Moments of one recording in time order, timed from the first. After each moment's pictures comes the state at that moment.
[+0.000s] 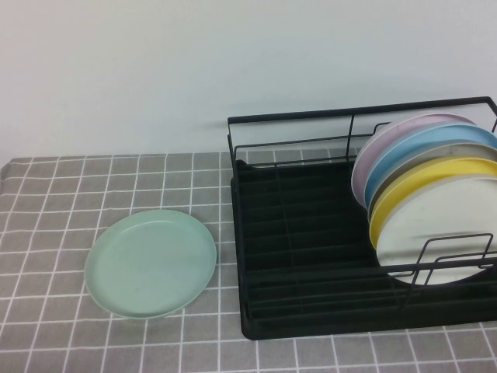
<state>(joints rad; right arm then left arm) -0.01 0.00 0.00 -0.14 0.34 0.10 -0.08 0.00 0.00 -0.16 0.32 0.19</state>
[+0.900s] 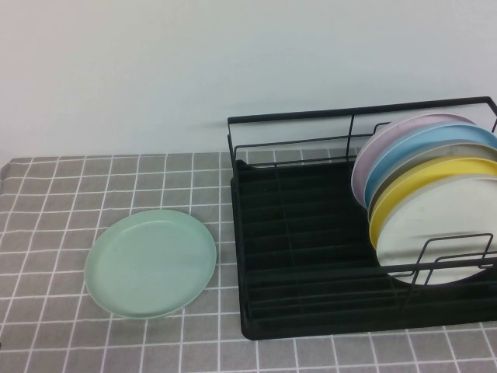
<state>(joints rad) -0.01 0.00 0.00 0.44 -0.15 0.15 -0.08 0.00 0.00 -0.91 0.08 0.18</state>
